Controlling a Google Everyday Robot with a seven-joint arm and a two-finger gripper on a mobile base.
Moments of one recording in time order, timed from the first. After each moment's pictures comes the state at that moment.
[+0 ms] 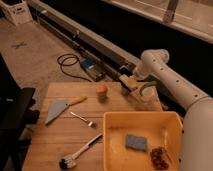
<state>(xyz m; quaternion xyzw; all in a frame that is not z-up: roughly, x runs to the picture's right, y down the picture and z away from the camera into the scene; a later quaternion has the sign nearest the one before) 0.189 -0.040 0.896 -0.22 -0.01 0.49 0.84</state>
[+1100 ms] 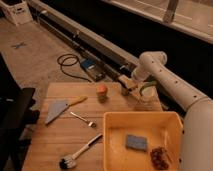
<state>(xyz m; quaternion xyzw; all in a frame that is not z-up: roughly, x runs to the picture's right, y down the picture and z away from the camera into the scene) 0.176 -0.027 0.890 -0.24 -0.02 0.47 0.85</state>
